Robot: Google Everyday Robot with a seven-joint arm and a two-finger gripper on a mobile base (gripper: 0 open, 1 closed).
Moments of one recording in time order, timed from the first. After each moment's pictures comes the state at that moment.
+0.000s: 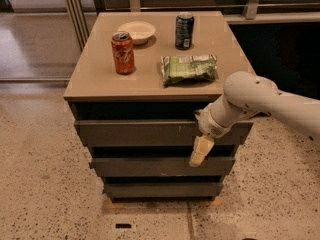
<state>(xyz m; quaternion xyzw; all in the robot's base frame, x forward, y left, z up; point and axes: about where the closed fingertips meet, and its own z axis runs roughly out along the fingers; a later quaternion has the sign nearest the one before) 0.566 -0.114 0.656 -0.64 0.73 0.12 0.21</state>
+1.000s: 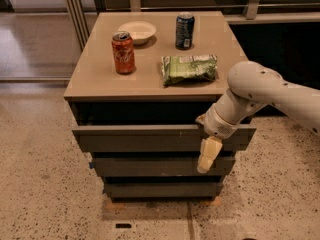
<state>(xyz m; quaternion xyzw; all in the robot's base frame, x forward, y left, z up) 0.524 -0.125 0.672 -0.64 0.74 0.18 0.13</state>
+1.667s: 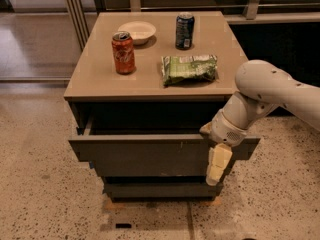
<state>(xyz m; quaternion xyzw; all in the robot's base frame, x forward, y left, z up) 0.473 -0.134 0.688 -0.64 0.74 0.22 0.08</state>
